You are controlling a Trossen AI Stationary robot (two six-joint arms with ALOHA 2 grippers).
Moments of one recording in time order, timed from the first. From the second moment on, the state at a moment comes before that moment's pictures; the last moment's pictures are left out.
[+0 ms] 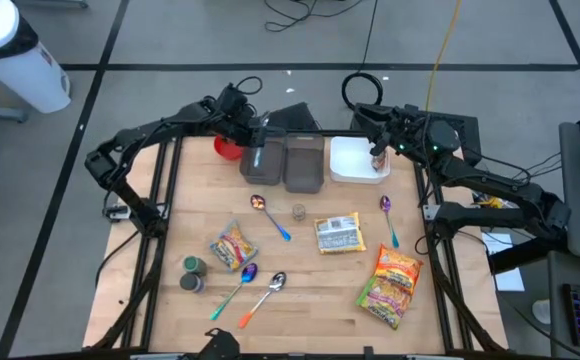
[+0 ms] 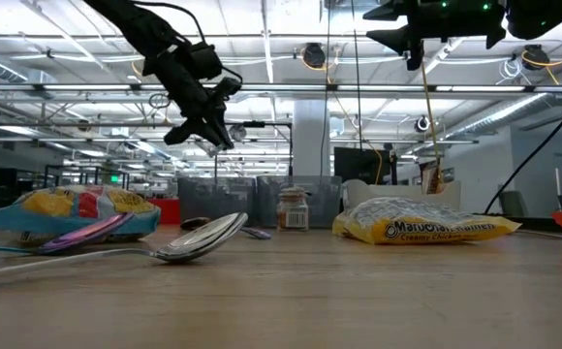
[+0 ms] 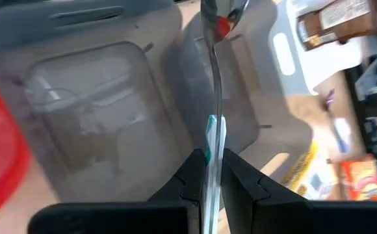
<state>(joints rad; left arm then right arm) 0.76 1.62 1.25 -0.58 0.39 -0.51 -0.58 0.95 0.66 0.60 -0.05 0.46</state>
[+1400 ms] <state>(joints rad) 0.69 2.08 1.70 -1.14 0.25 -0.23 -0.58 0.98 0.66 0.59 -0.05 0.46</state>
